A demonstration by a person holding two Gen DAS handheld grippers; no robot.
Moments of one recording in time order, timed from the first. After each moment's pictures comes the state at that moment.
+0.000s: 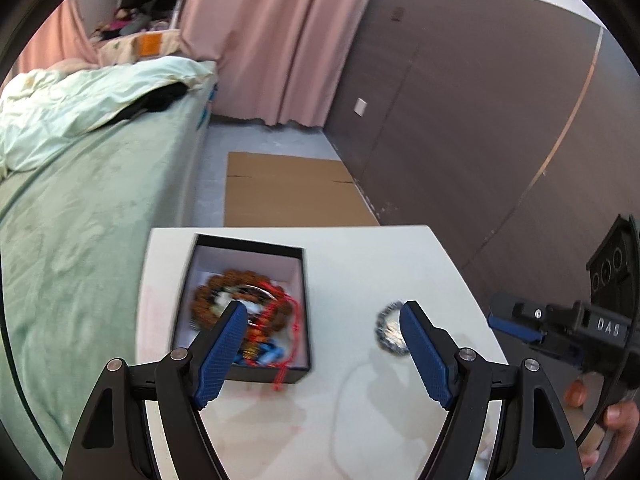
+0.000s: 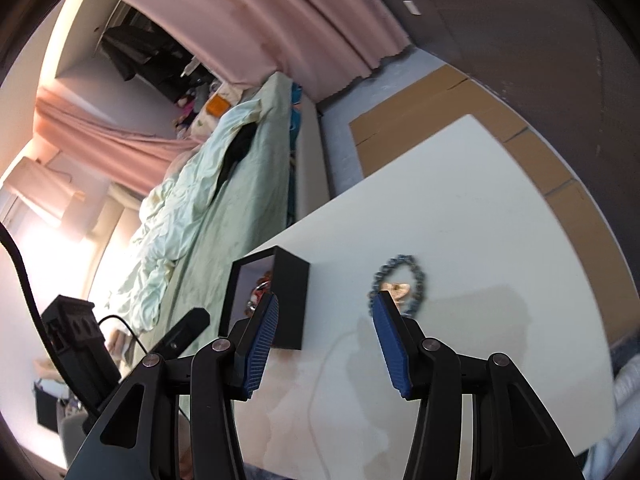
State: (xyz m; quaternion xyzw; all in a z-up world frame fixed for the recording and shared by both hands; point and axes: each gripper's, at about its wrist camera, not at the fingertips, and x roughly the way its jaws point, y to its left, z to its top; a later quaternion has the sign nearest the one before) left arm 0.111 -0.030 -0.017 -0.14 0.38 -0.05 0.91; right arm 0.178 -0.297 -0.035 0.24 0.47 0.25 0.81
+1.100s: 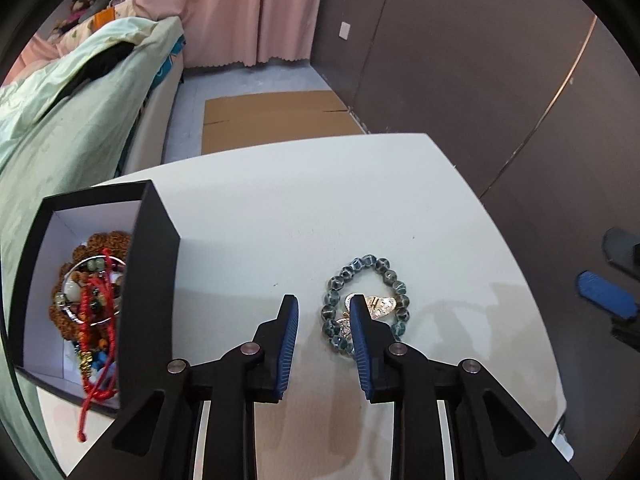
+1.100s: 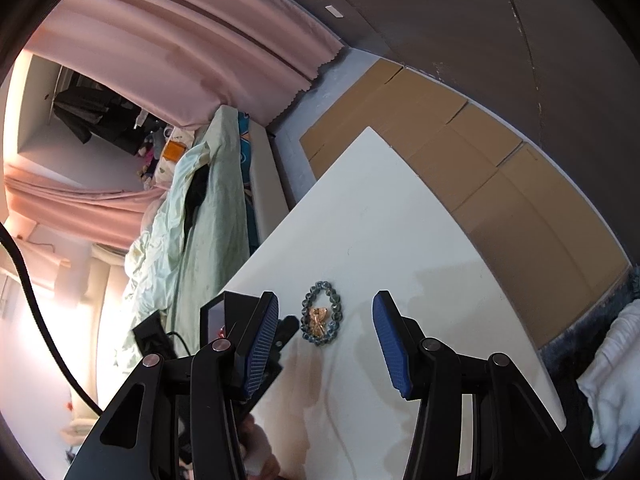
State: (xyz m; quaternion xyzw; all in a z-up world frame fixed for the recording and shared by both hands) left arm 0.186 -0.124 -0.098 -0.07 0.48 -0.05 0.87; right arm 0.196 -0.367 -0.055 0.32 0.49 0.18 0.79
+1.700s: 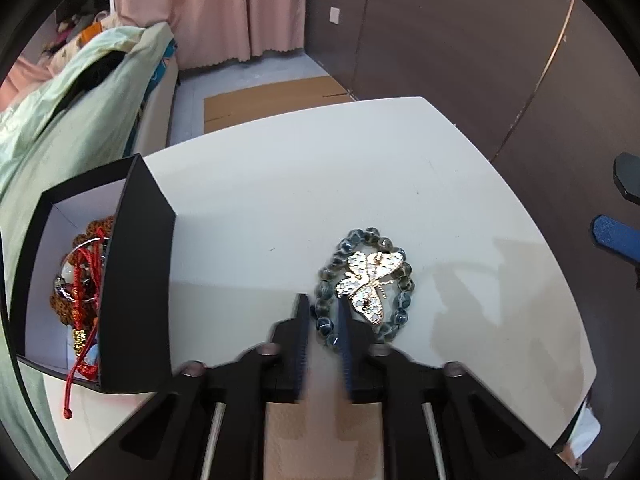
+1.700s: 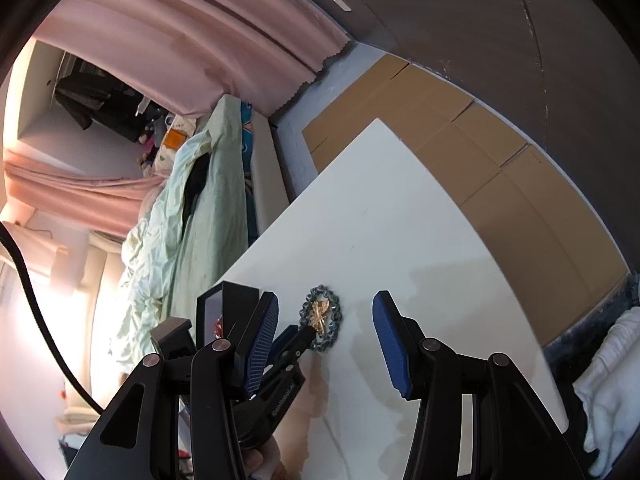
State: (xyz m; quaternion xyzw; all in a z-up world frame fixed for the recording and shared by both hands) left arm 0.173 -0.138 -0.110 -0.02 0.50 -0.05 0.86; right arm 0.195 -0.358 -0.055 0.30 0.50 0.19 0.79
